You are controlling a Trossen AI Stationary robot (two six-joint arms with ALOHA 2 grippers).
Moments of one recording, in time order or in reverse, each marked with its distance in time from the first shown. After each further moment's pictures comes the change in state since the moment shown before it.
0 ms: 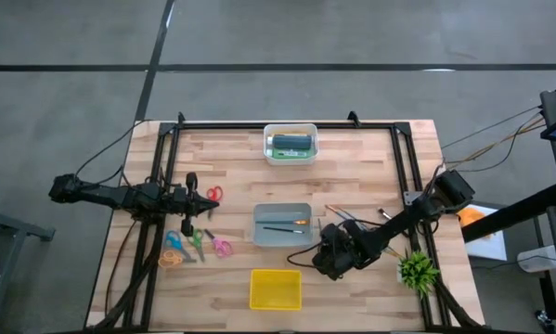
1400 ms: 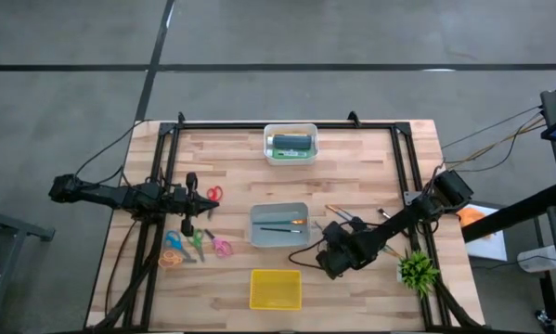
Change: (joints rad) left arm 0.000 0.000 0.000 0.000 0.000 0.000; right arm 0.000 -0.001 0.106 -0.304 -0.067 0.058
